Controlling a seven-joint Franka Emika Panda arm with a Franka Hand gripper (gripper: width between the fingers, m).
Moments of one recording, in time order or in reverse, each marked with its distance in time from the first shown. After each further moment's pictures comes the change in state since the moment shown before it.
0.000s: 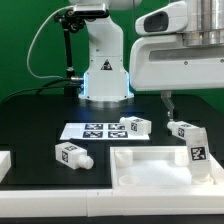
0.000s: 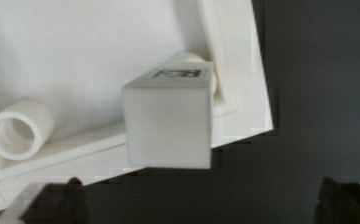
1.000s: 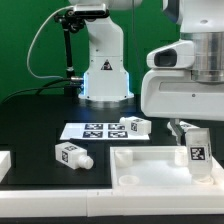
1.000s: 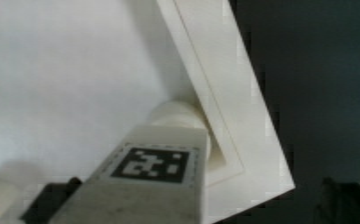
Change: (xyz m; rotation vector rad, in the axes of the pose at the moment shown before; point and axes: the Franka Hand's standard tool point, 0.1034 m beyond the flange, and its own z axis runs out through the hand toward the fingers) arm -0.013 -0.008 0.046 -0.032 -0.046 0.139
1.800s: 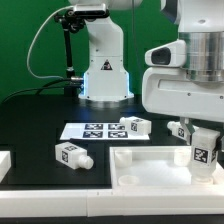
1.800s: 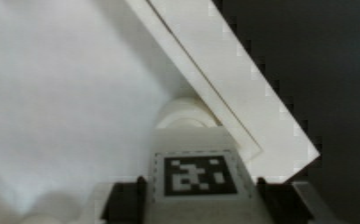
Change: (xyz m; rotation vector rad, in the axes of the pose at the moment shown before) arm 0.000 -0.001 0.001 -0.009 0.027 0.429
